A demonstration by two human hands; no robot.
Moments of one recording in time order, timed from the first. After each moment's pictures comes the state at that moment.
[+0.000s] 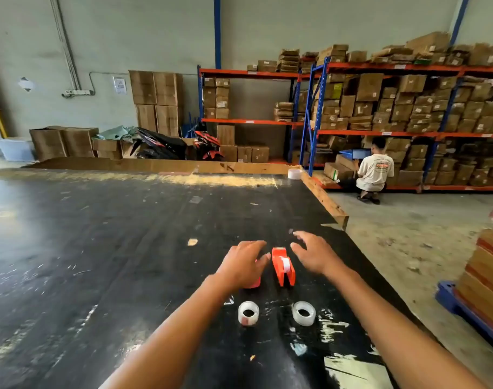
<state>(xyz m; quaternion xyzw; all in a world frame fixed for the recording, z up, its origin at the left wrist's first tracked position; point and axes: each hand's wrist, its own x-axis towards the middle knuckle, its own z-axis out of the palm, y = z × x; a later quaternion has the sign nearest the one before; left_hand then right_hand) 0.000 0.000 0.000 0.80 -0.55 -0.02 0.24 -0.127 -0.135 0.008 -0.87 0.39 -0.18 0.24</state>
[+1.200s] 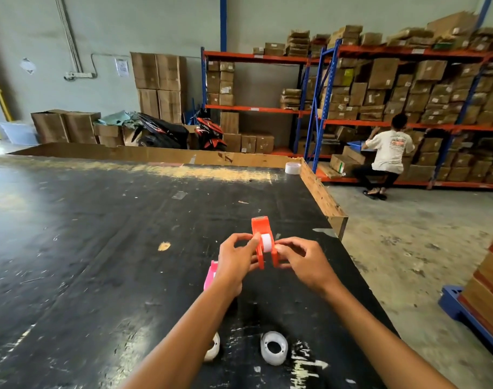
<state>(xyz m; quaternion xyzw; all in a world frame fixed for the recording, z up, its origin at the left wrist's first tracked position) -0.017 -0.095 -0.007 0.64 -0.21 -0.28 0.69 -0.138 -0.184 0.006 -0.79 0.24 -0.31 0.47</state>
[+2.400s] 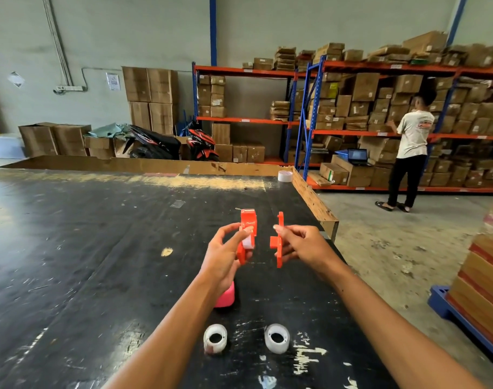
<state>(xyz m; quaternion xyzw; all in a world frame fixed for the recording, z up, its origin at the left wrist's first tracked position) -0.012 -0.050 0.021 0.48 -0.23 -0.35 0.77 -0.146 -0.164 0.051 -0.75 0.27 -0.28 0.54</state>
